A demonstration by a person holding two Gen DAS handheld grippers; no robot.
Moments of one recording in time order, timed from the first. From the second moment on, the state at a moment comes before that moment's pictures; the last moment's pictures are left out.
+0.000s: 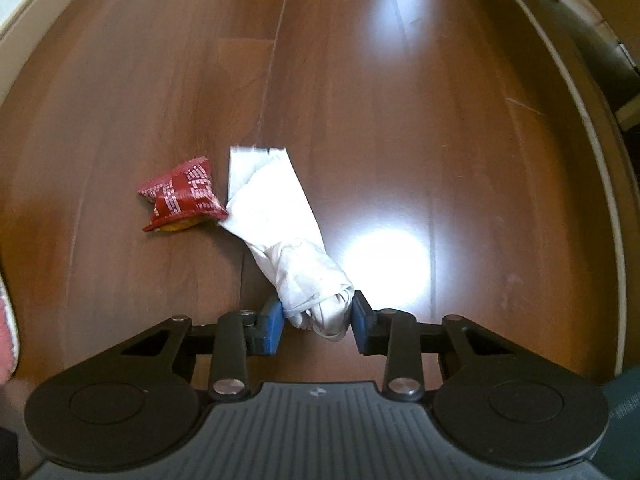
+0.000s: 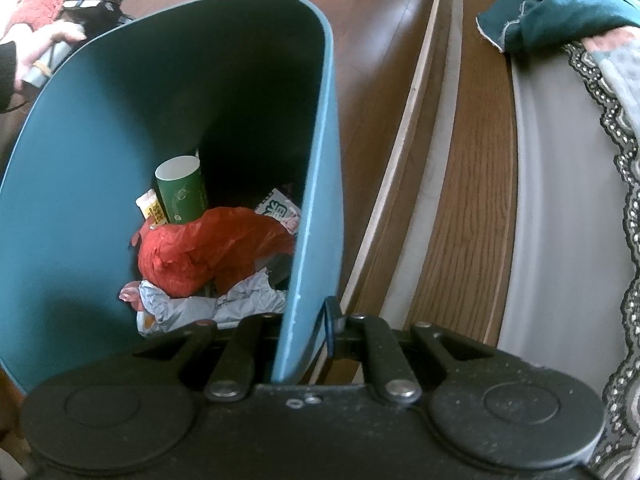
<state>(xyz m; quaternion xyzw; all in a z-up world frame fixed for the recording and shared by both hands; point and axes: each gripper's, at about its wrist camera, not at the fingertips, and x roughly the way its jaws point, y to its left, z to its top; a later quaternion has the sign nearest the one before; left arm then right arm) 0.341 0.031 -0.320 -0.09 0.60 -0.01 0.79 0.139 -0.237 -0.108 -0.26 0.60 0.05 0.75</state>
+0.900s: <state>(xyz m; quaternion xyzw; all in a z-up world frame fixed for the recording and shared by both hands) 0.155 -0.043 -0.061 0.01 0.48 -0.16 0.86 0.136 -0.234 -0.114 -0.28 0.59 0.04 0.75</state>
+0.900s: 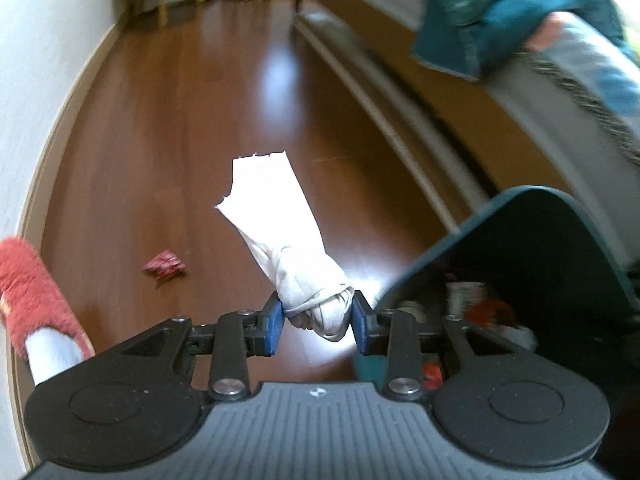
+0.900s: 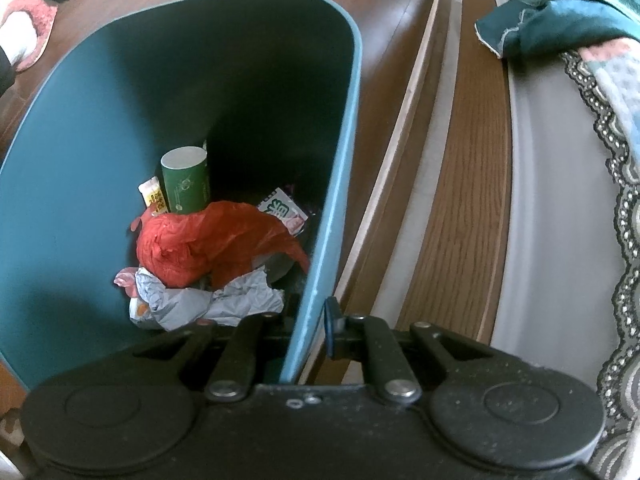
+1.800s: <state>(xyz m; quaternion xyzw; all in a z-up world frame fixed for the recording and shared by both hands) 0.076 -0.180 -0.119 0.11 0.53 -0.30 0.78 0.134 -0.229 -0.110 -0.30 0.58 0.05 0.75</state>
